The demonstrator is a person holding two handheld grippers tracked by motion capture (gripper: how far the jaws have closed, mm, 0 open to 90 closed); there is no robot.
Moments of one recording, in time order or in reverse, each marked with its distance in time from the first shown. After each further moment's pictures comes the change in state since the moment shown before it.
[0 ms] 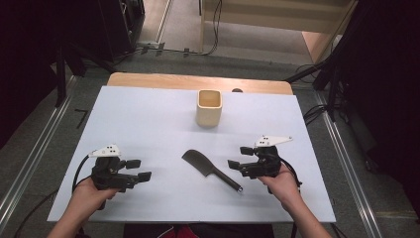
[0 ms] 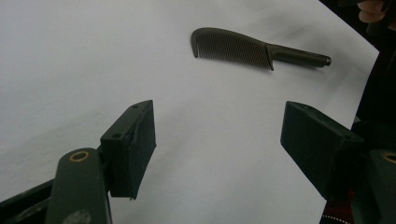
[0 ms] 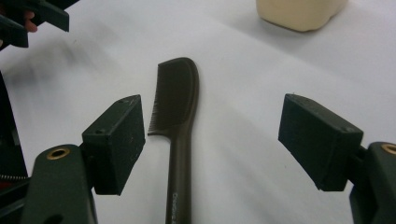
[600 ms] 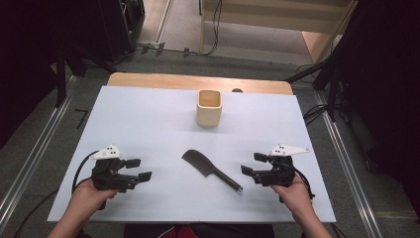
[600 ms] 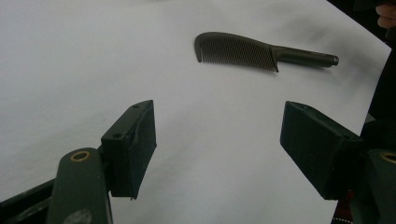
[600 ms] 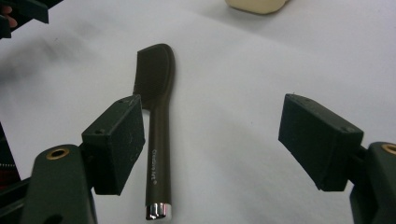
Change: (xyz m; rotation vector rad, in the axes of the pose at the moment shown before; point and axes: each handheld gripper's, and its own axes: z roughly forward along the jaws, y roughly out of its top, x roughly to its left) left arm -0.005 0.000 0.000 -0.015 0.036 0.036; right arm -0.007 -0.030 -0.028 -0.038 -0.070 0.053
